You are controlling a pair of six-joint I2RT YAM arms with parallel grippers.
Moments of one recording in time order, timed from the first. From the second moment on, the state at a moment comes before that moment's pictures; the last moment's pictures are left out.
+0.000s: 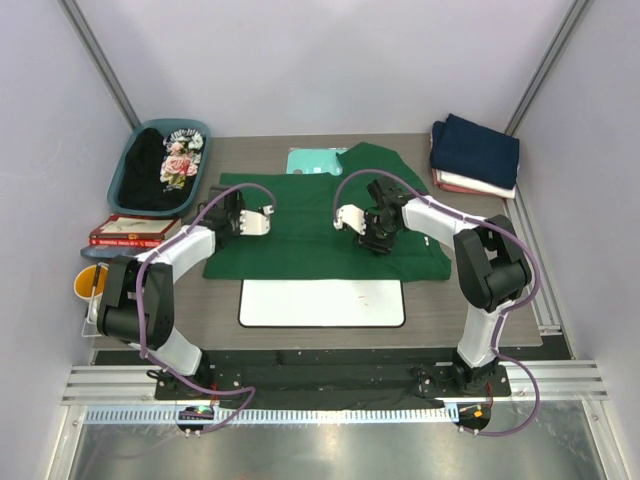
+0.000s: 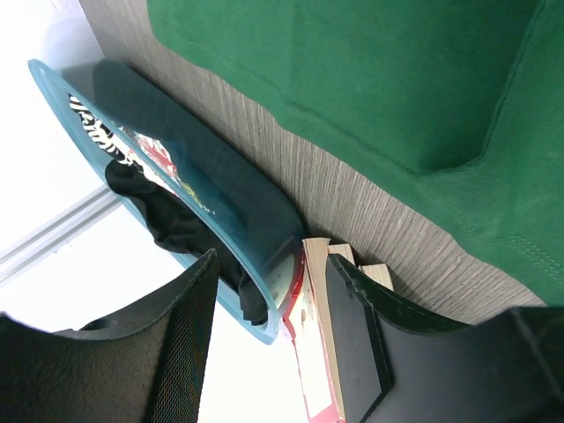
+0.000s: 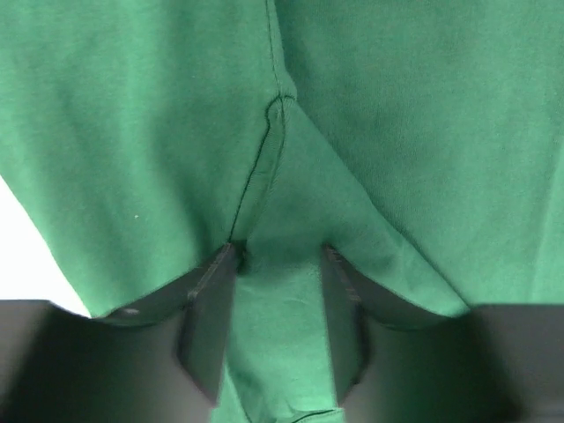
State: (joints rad) left arm -0.21 1.58 0.92 -0.15 -0.29 1.41; right arm 0.44 1.86 1.27 -0.62 -0.23 -0.94
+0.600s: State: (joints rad) left arm -0.21 1.61 0.95 -0.16 -0.26 1.40; right arm 0.44 1.87 1.40 -0.61 -0.14 -0.97
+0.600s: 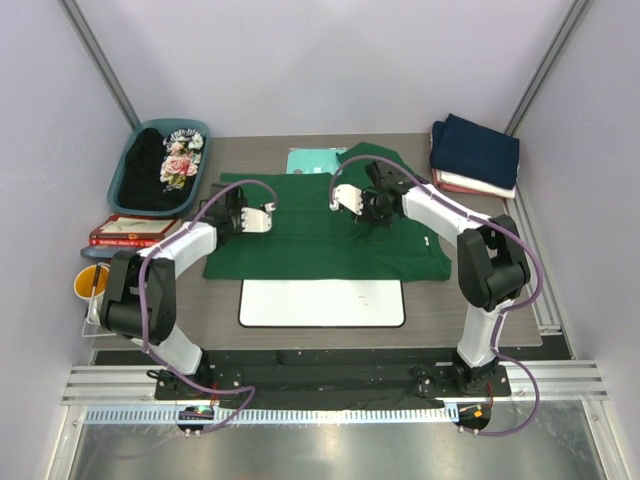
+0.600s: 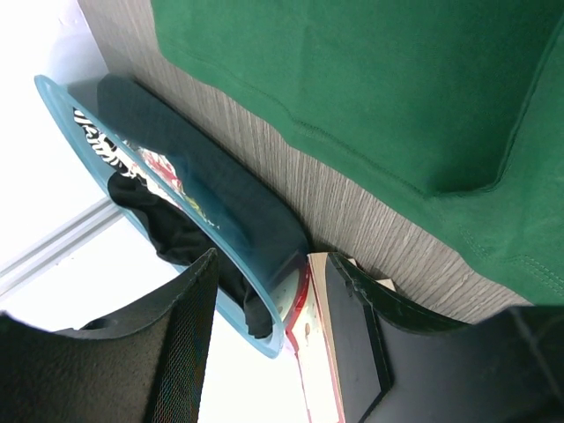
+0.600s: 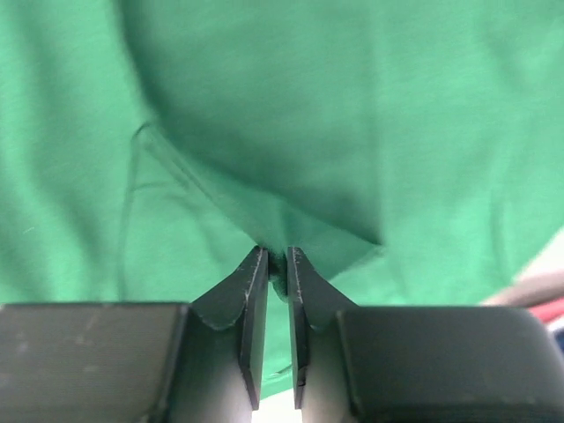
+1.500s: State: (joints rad) left arm -0.12 1.73 1.13 -0.42 -0.12 1.49; right arm 0.47 1.88 1.30 -0.40 0.07 -0.97
